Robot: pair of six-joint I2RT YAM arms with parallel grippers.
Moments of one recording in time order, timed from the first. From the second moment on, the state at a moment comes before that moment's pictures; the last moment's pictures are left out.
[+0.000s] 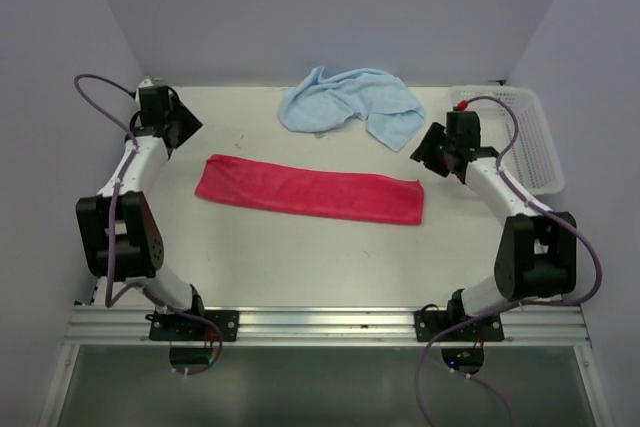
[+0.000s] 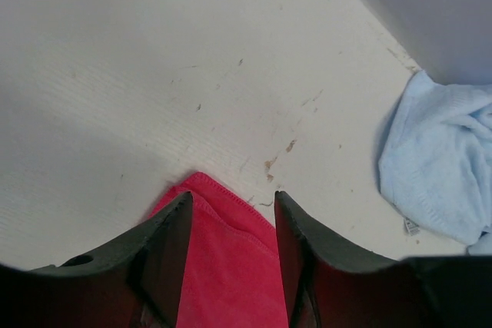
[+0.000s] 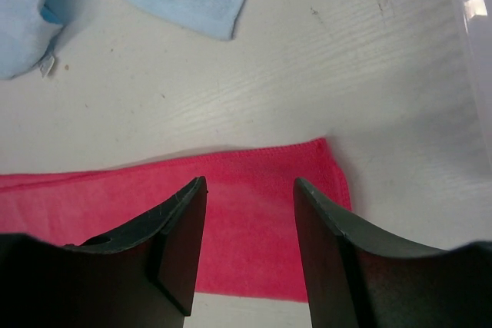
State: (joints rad) left arm 0.13 1.68 1.25 -0.27 -0.03 -0.62; right arm 0.07 1.55 1.06 -0.33 -0.04 0.61
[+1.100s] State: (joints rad) left arm -0.07 1.14 0.90 -0.27 -0.03 -0.38; right arm 0.19 1.55 0.77 -0.24 0.09 0.47
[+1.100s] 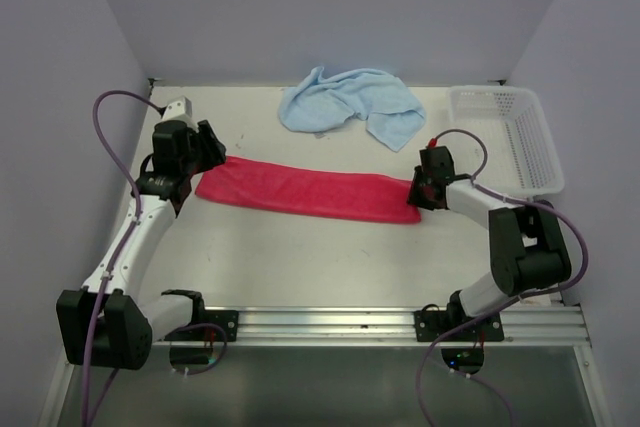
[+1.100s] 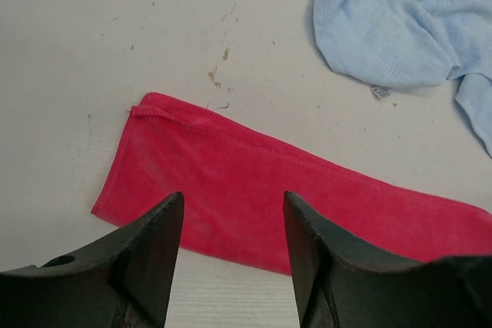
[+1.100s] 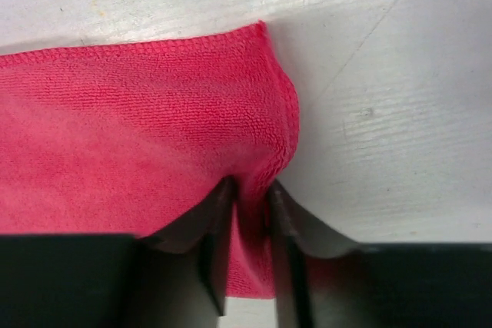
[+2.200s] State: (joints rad) left arm -0.08 1.10 0.89 -0.25 0.02 -0.38; right arm 0.25 1.45 1.44 -0.91 0.30 0.26
